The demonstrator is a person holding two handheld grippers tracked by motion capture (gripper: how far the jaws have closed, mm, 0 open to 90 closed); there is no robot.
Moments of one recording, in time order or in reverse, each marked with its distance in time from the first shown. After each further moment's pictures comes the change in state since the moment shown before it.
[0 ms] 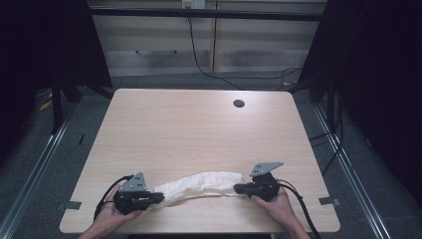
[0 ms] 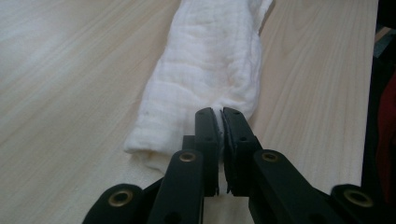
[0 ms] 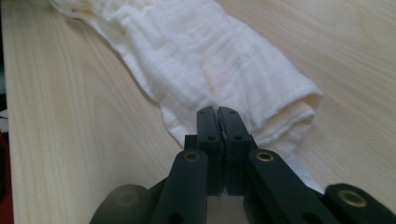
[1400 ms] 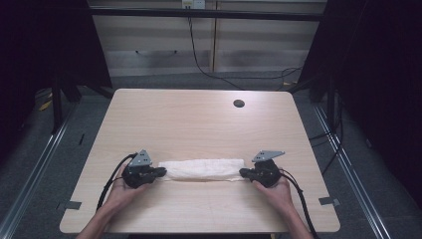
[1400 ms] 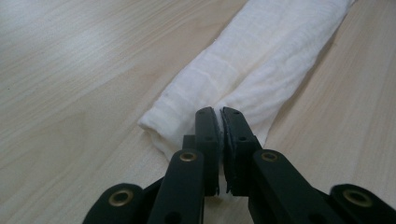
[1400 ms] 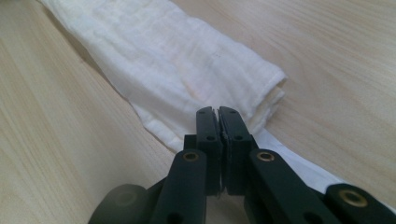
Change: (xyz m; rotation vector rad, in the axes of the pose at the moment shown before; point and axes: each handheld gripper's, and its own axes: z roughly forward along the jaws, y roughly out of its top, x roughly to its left) left arm 0.061 0.019 0.027 -0.053 0.160 -0.060; right arm -0.029 0.014 0.004 -0.025 -0.188 0.043
